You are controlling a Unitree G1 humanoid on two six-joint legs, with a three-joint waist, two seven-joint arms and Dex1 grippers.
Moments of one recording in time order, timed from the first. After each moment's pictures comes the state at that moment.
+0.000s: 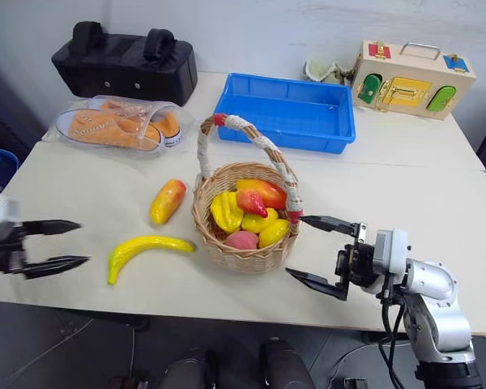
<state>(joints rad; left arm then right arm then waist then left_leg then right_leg) -0.15 1.04 0.31 0.08 -0.44 0.40 -1.29 -0.03 -0.58 -0.16 -0.32 0.67 -0.05 1.21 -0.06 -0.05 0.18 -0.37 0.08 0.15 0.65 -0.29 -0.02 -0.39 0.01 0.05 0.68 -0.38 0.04</state>
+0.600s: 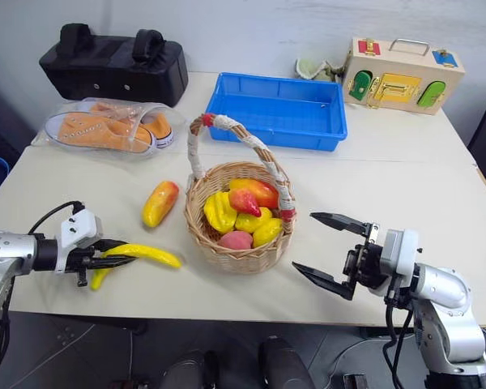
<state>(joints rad) -0.17 0.93 0.19 0.07 -0.37 0.27 -1.18 0.06 -0.59 -0.22 -0.35 0.66 -0.05 1.15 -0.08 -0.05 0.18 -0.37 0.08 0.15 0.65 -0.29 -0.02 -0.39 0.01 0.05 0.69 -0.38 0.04</state>
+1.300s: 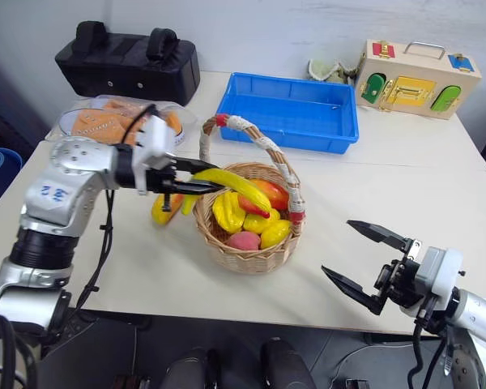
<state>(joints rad) -0.86 0.62 -0.18 0.03 -0.31 0.41 -1.13 0.26 -0.59 -0.40 -0.44 0.67 -0.08 1.07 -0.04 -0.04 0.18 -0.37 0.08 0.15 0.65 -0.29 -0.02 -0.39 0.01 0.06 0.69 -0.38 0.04</state>
